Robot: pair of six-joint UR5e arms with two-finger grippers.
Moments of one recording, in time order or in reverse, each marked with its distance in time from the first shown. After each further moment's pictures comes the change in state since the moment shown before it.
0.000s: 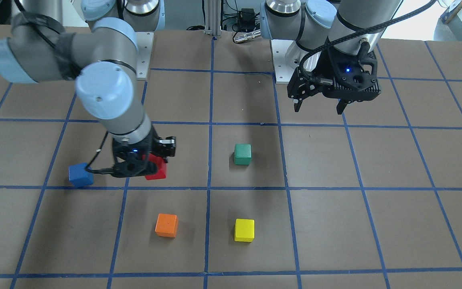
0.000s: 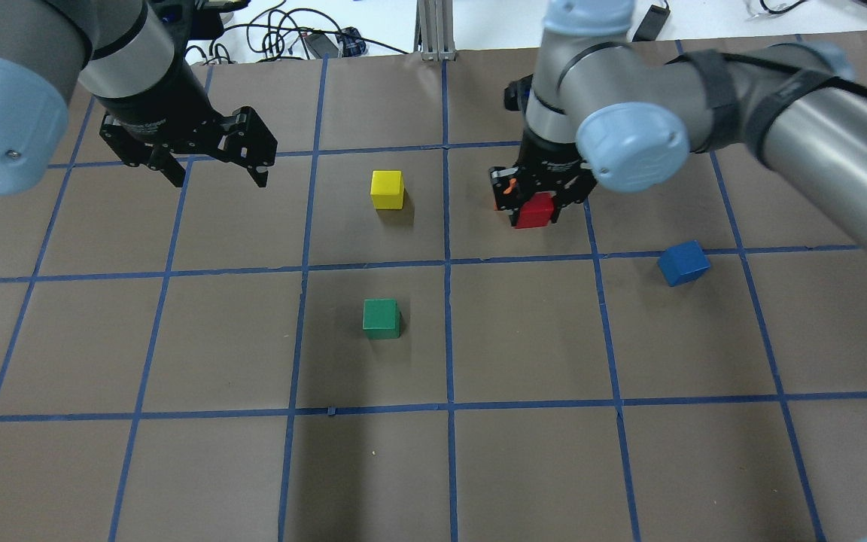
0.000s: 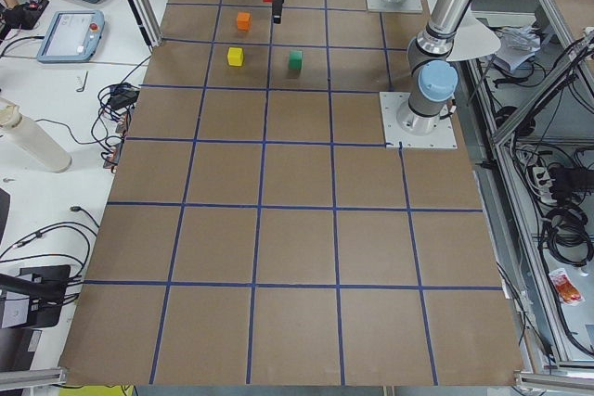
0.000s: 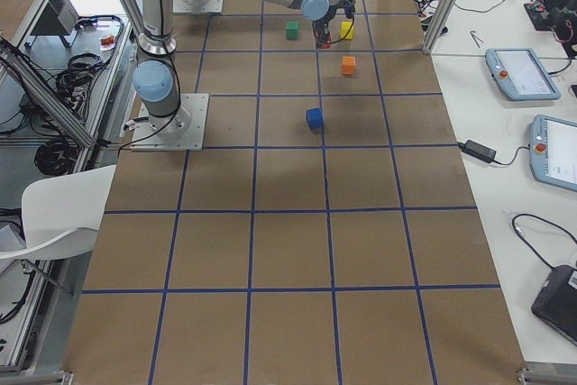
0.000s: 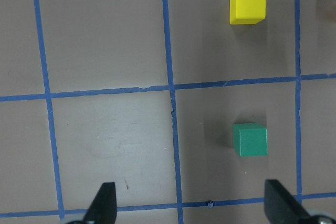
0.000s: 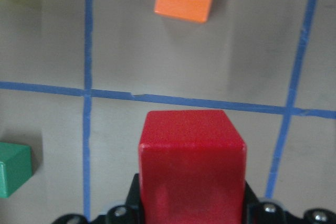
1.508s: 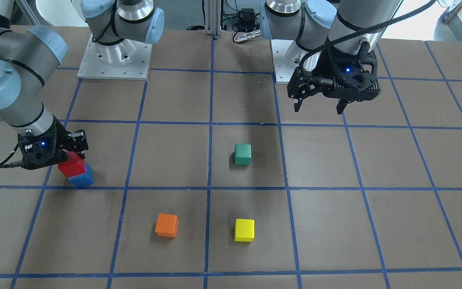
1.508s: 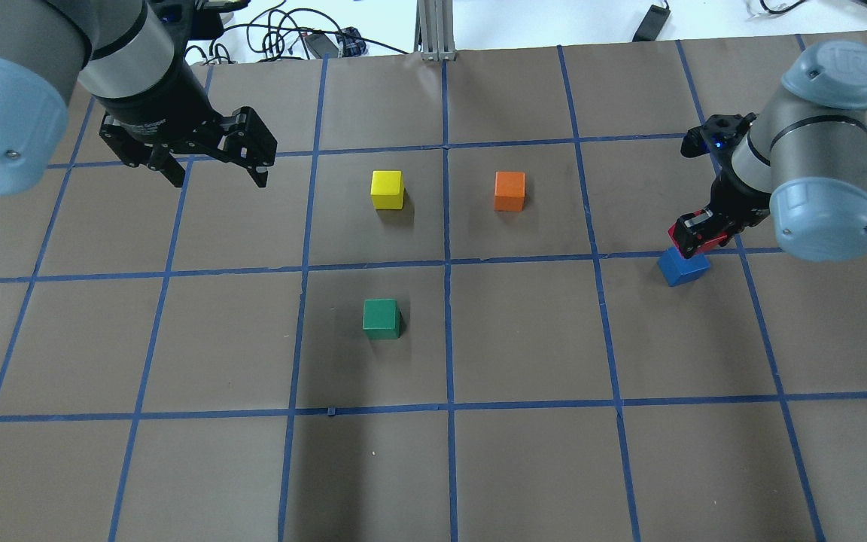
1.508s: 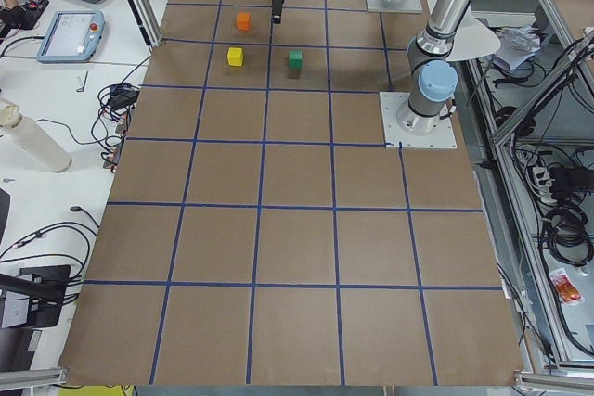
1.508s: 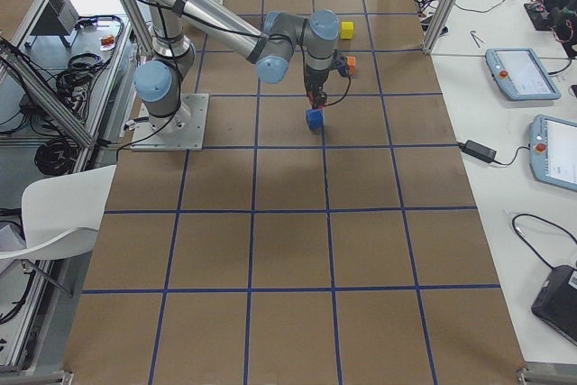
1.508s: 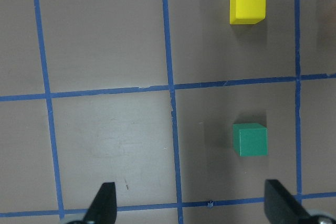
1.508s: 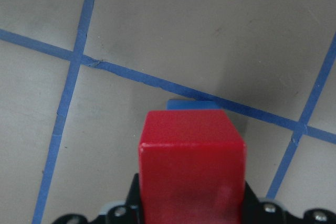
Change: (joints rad) left arm 0.000 0.000 0.000 -0.001 0.000 0.000; right arm -0.350 -0.106 0.333 -0.295 -0.094 -0.602
